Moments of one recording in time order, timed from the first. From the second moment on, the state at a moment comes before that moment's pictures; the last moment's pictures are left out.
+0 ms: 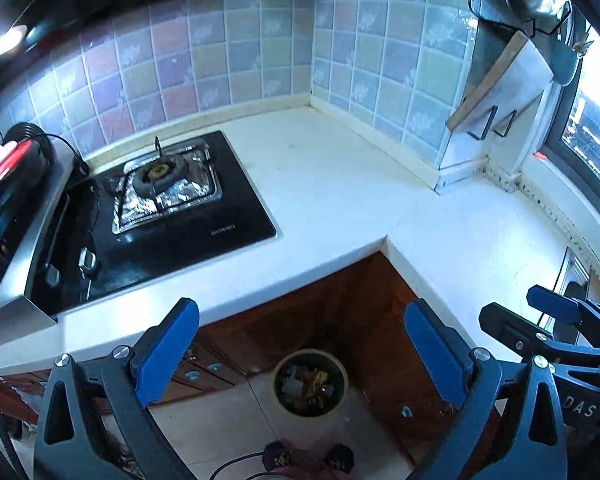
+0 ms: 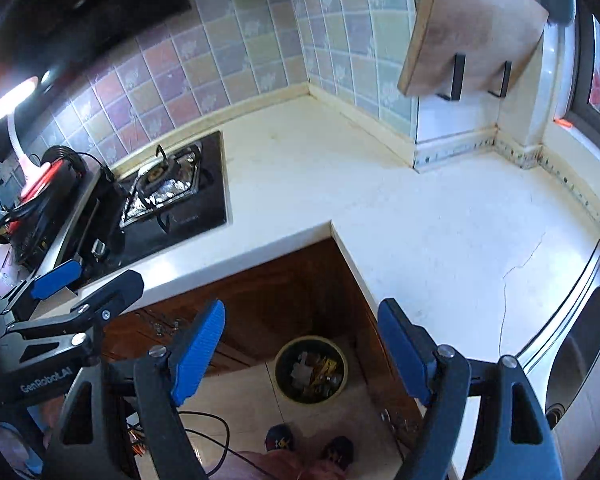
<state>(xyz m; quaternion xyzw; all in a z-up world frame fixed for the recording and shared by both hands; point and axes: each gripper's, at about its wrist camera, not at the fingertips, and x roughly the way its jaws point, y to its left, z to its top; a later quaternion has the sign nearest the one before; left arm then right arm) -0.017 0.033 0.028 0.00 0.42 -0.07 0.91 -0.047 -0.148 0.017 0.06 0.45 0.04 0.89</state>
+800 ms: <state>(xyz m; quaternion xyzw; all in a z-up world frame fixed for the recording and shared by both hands) -0.021 0.030 0.042 0.00 0.42 -0.07 0.91 -0.054 -0.138 0.043 0.07 0.43 0.04 0.90</state>
